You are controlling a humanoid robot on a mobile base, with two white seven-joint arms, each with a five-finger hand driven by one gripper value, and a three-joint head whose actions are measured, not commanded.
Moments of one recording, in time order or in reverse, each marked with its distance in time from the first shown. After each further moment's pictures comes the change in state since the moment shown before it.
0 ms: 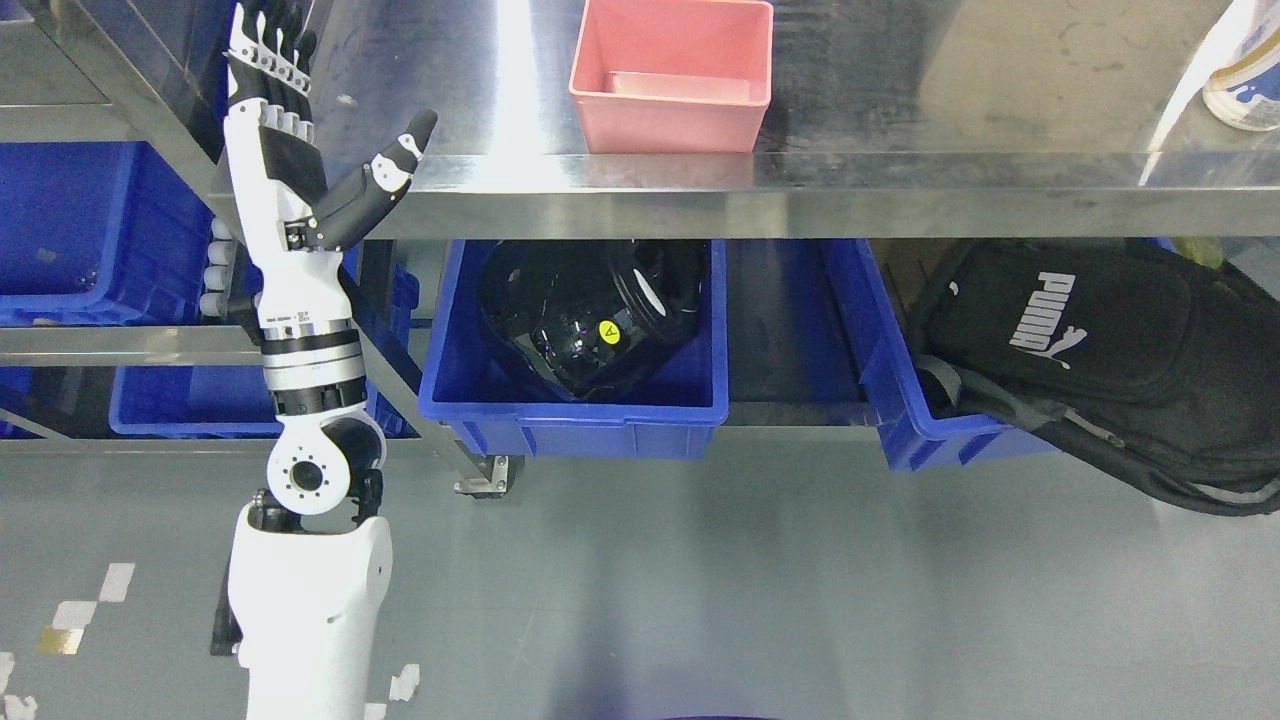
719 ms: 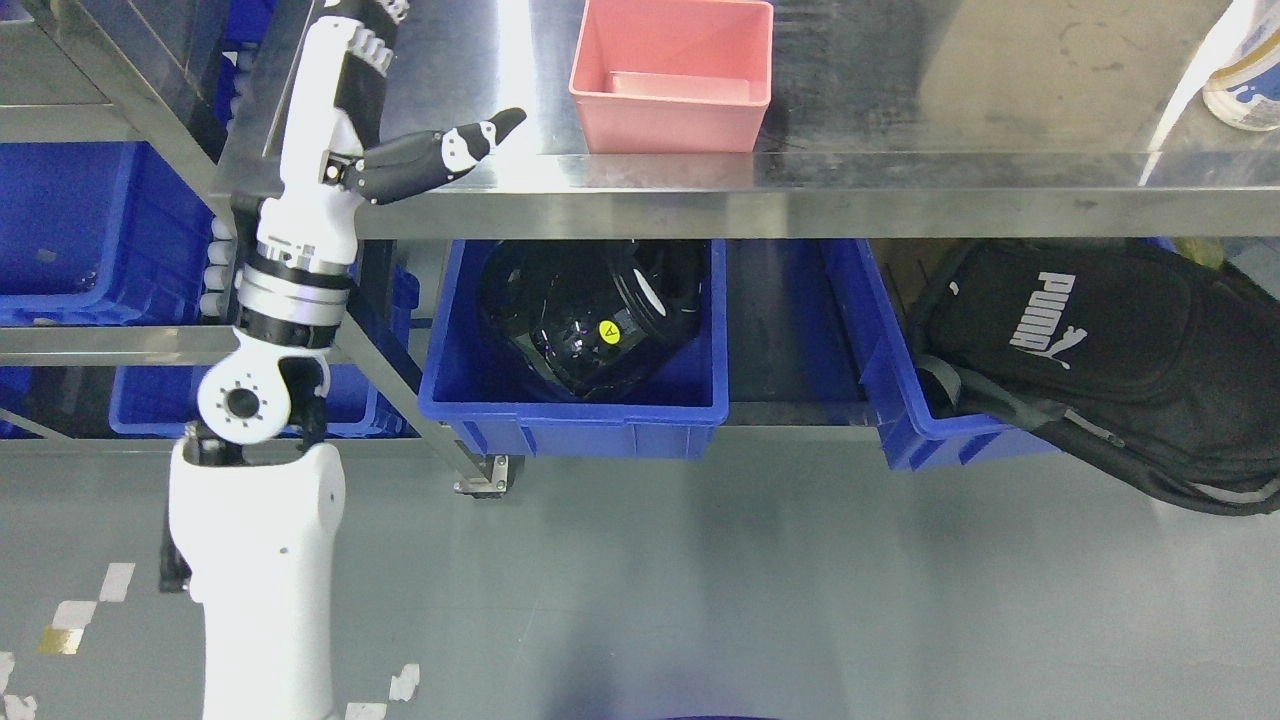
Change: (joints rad) left arm -0.203 0.050 0.082 0.028 -0.016 0.080 -0.622; right arm 0.000 0.000 0.000 0.000 0.000 -0.001 -0.007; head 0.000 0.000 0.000
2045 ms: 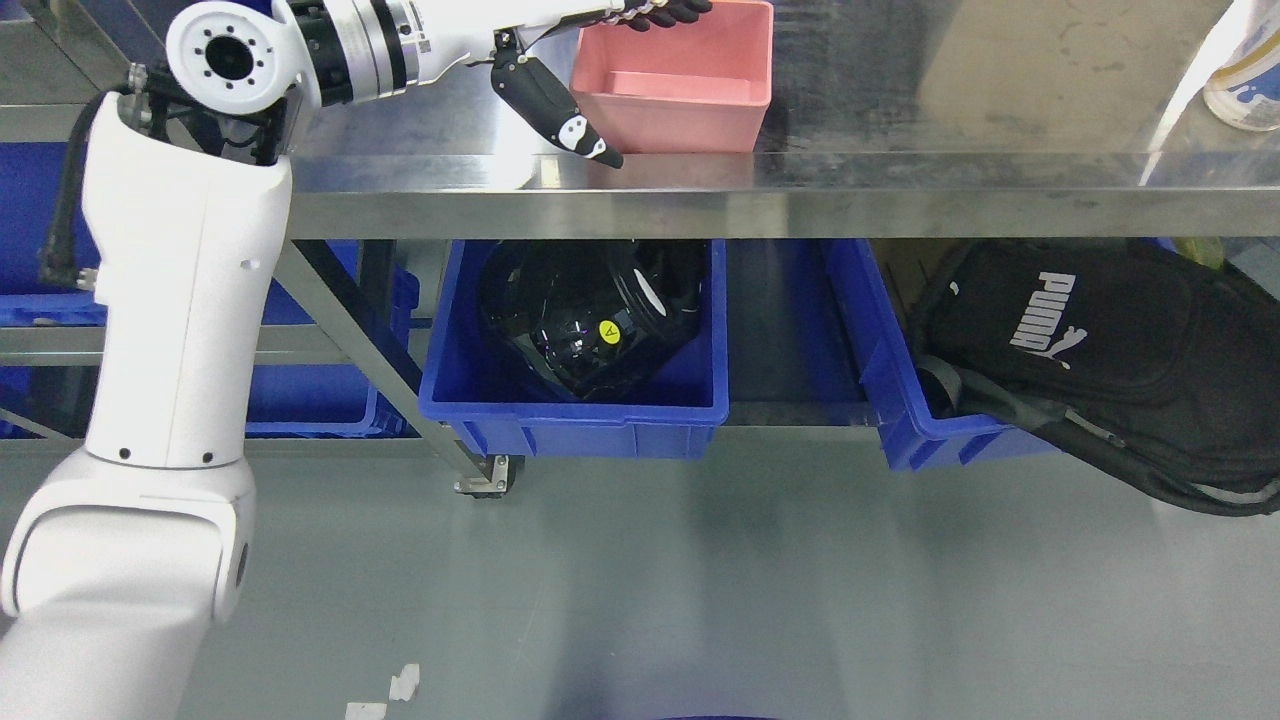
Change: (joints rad) left arm -0.572 0.106 -0.327 0.411 -0.272 0.206 -0.592; right arm 0.000 0.000 0.000 0.000 0.000 0.000 0.000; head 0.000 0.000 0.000
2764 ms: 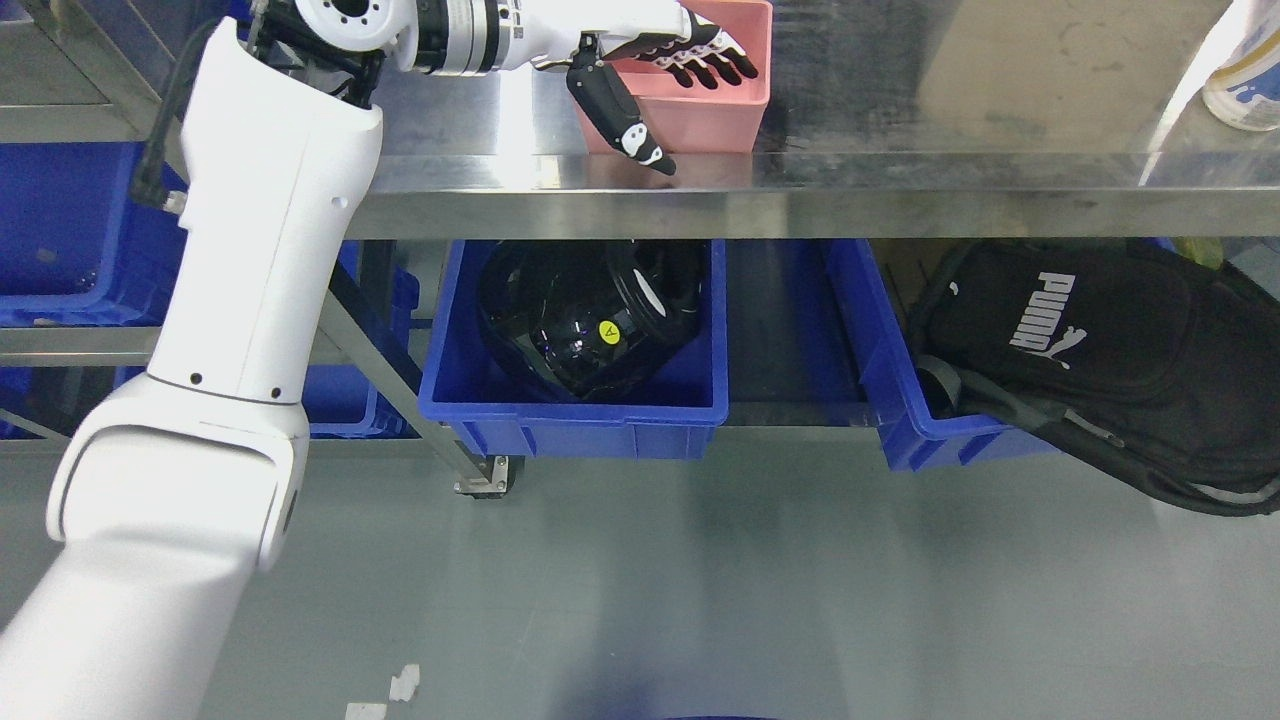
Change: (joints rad) left arm -0.123 -0.109 -0.068 0.224 -0.082 0.058 -0.089; right arm 0.000 0.000 0.000 0.000 0.000 0.001 0.001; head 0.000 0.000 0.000
